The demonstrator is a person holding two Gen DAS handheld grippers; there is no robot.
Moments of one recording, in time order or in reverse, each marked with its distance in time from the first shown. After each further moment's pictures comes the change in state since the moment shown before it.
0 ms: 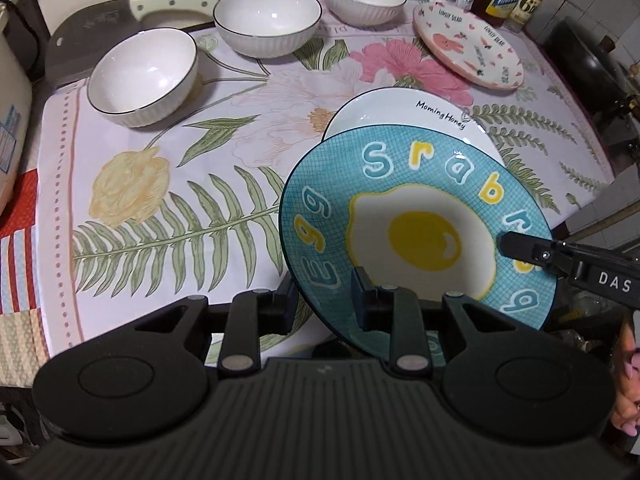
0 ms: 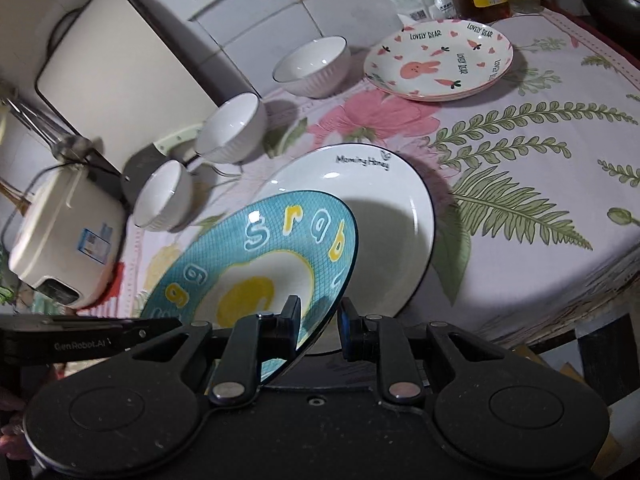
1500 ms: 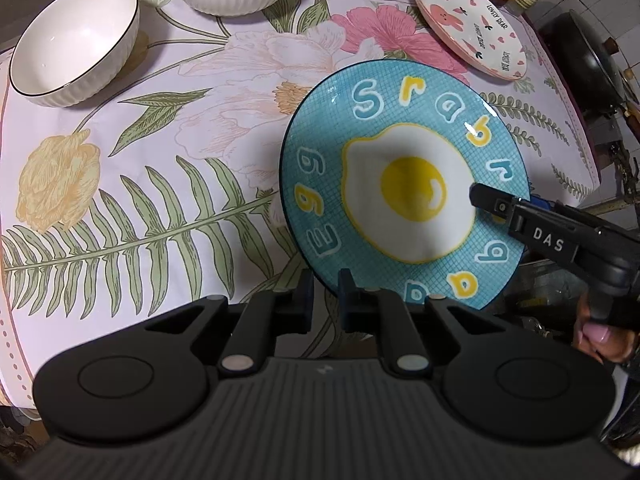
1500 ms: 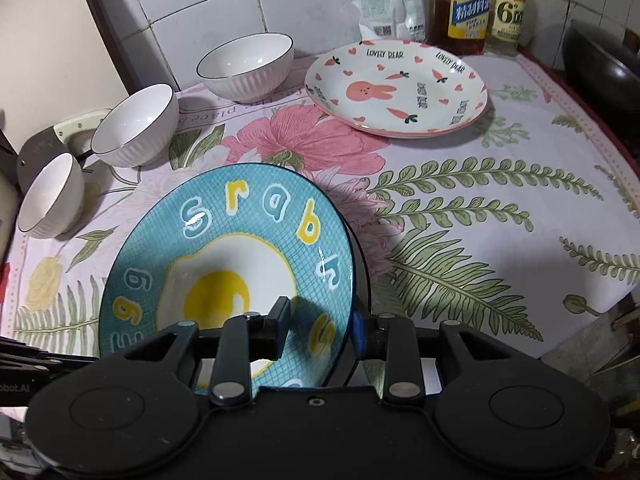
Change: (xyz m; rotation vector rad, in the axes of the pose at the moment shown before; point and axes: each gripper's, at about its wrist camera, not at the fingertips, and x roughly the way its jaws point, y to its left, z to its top) left arm 0.047 0.002 0.032 -0.047 0.133 -0.140; right arm 0.053 0.004 0.039 -0.117 -0.010 -0.331
